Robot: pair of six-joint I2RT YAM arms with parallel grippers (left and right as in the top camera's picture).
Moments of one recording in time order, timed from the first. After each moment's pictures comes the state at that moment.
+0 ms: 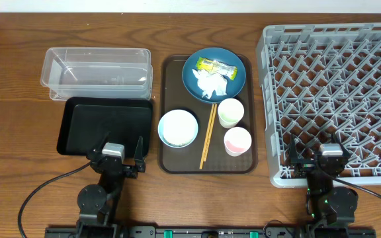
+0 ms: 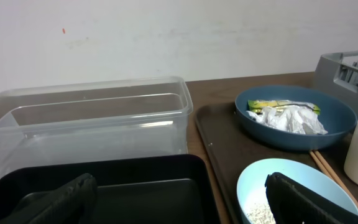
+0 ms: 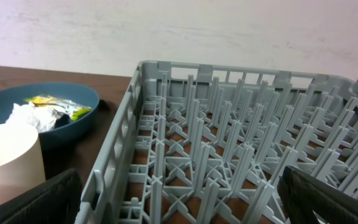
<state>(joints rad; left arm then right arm) -0.09 0.01 0.01 -0.10 0.08 0.01 0.00 0.02 0.01 -0.07 -0.01 -0.06</state>
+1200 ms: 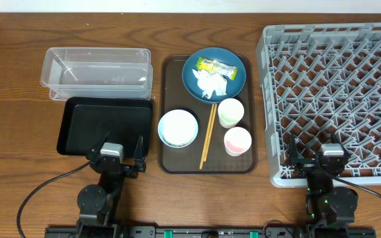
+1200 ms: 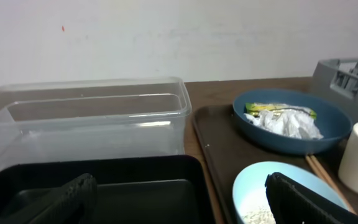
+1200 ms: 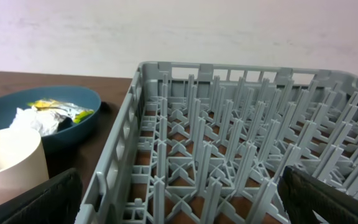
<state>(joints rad) -0.09 0.01 0.01 -0.09 0.08 -0.04 0.00 0.02 0.01 -0.07 -0.01 -0.03</state>
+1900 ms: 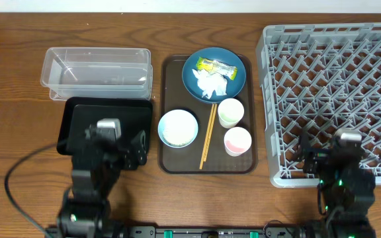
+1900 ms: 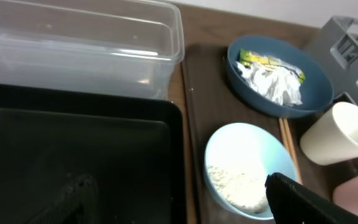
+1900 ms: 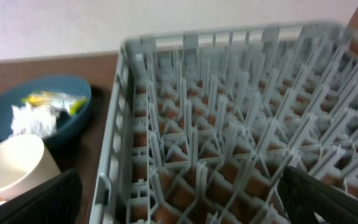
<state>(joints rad) -0.09 0.57 0.48 -0.45 0.13 -0.20 0.00 0.36 0.40 -0.39 0.06 0.09</state>
